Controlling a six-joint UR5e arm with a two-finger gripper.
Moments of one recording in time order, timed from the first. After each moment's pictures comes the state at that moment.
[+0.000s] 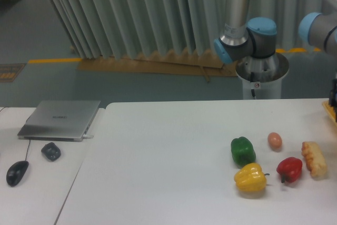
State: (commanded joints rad) arm 2.70 -1.83 -1.47 -1.32 1.62 1.68
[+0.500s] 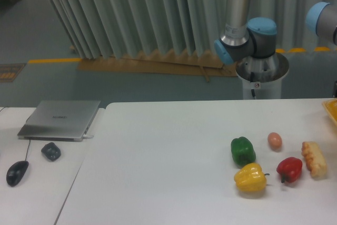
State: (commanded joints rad) arm 2.69 -1.82 -1.47 -1.35 1.62 1.69
